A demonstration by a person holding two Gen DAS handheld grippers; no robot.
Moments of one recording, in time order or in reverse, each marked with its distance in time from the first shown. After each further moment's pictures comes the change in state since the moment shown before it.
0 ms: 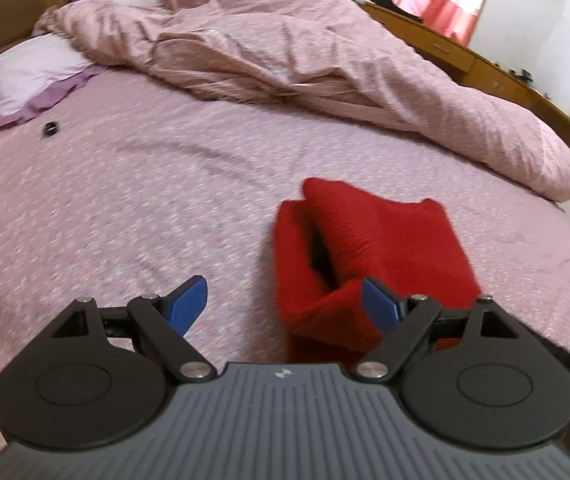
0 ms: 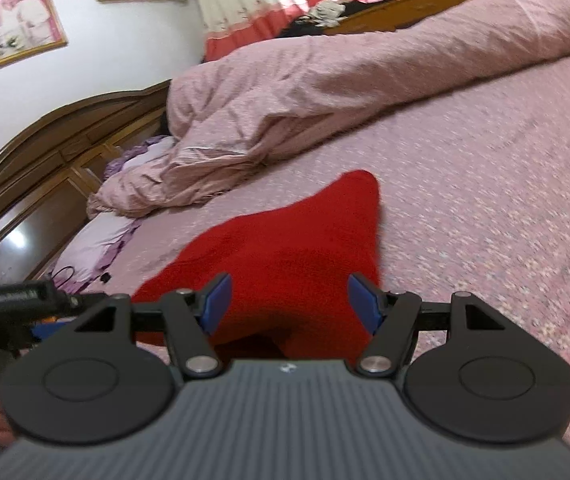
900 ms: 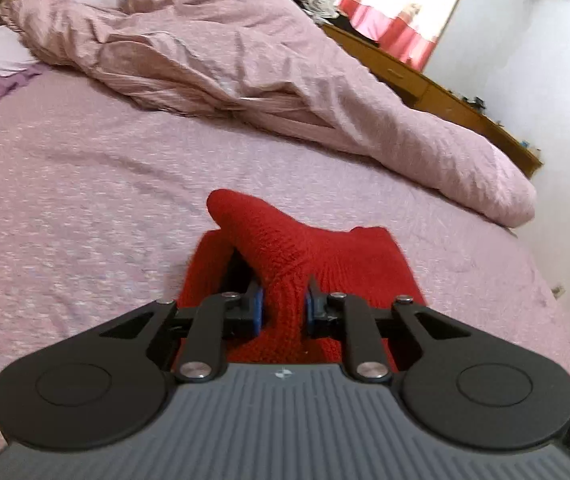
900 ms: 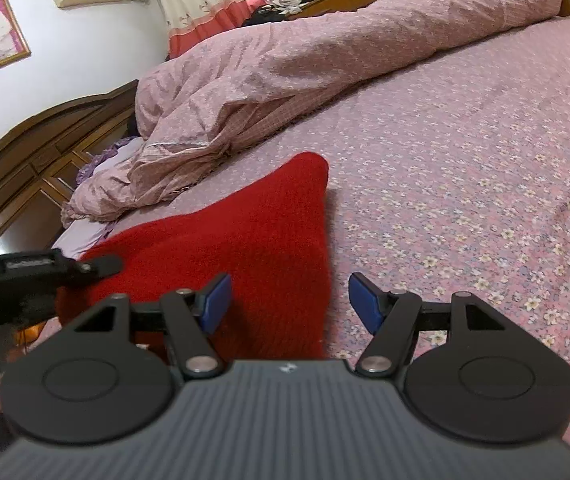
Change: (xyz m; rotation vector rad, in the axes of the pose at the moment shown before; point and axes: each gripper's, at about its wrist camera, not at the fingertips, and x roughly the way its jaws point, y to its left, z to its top) left arm 0.059 0.007 0.008 -0.043 -0.061 -0.167; right arm 0.009 -0.020 -0.006 0.068 0.029 -0.055
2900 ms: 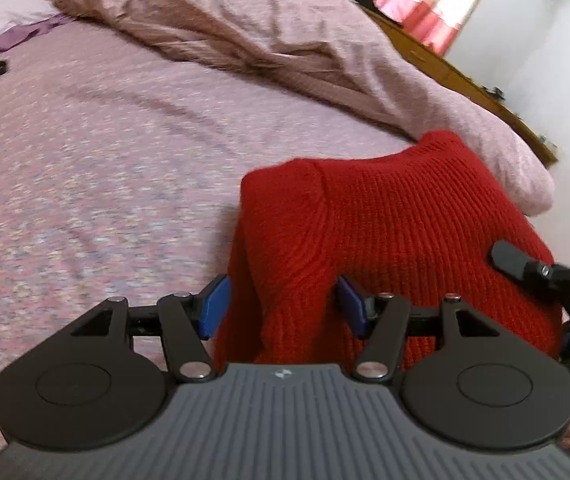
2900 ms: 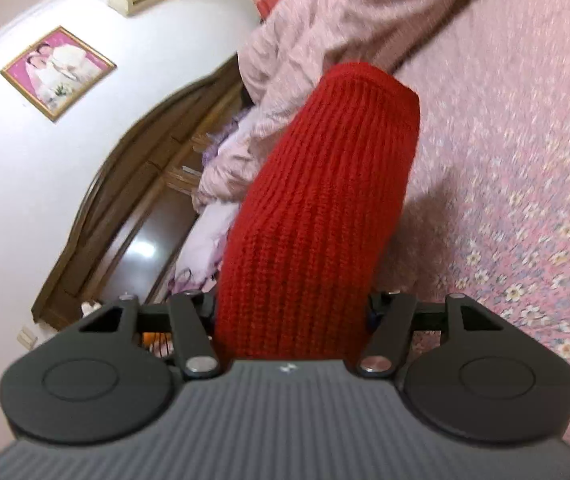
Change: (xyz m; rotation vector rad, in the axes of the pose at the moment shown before) left arm 0.020 0.023 -0.035 -0.047 0.074 -0.005; right arm 0.074 -0.009 0.030 0.187 0.174 0.482
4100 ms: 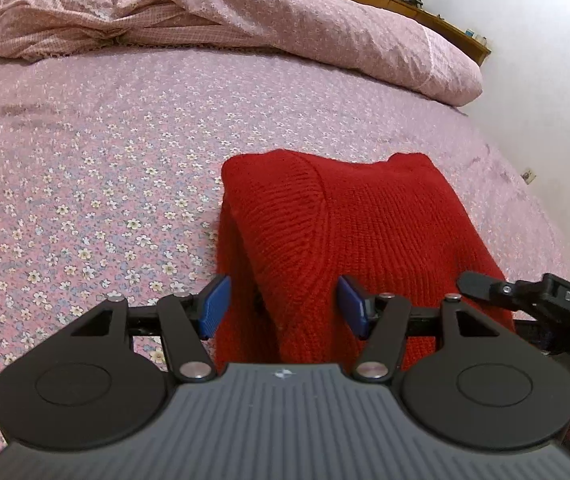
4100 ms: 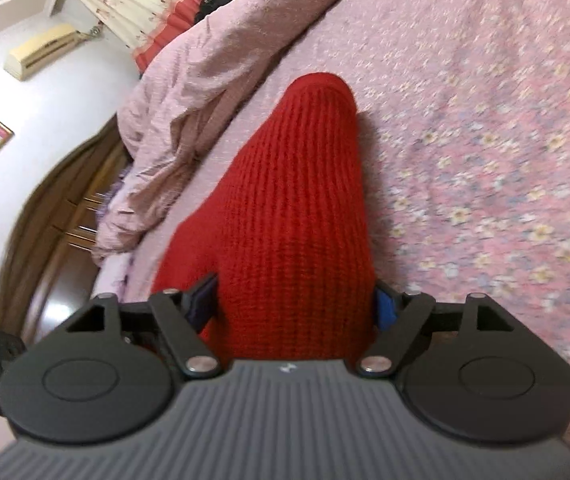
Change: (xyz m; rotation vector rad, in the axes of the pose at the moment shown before) left arm 0.018 -0.140 -0.050 0.277 0.156 -0.097; right arm -0.156 -0.079 -0.031 0.150 -0.115 -0.349
